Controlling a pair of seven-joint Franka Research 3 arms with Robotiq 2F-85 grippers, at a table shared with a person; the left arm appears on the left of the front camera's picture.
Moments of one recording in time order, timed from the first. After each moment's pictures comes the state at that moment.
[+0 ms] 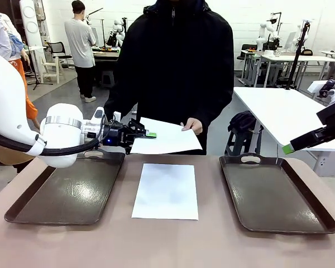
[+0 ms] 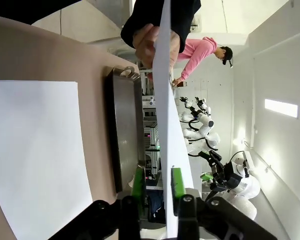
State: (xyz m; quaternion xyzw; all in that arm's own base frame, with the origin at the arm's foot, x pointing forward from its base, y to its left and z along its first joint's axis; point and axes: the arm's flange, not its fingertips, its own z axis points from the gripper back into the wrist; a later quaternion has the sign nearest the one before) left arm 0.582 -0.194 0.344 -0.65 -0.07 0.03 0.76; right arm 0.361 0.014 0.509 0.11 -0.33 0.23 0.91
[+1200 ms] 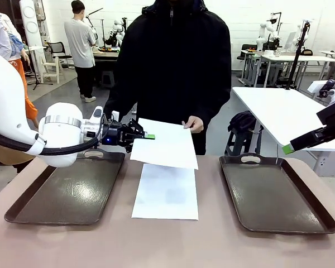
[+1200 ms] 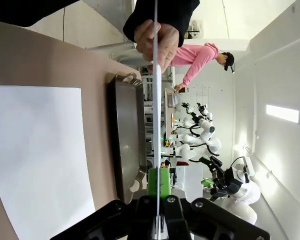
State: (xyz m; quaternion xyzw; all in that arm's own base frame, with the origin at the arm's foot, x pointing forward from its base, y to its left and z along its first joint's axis) left arm 0.584 -0.191 0.346 -0.64 -0.08 0.05 0.76; right arm 0.361 0.014 0.509 0.11 -0.33 0.23 0.91
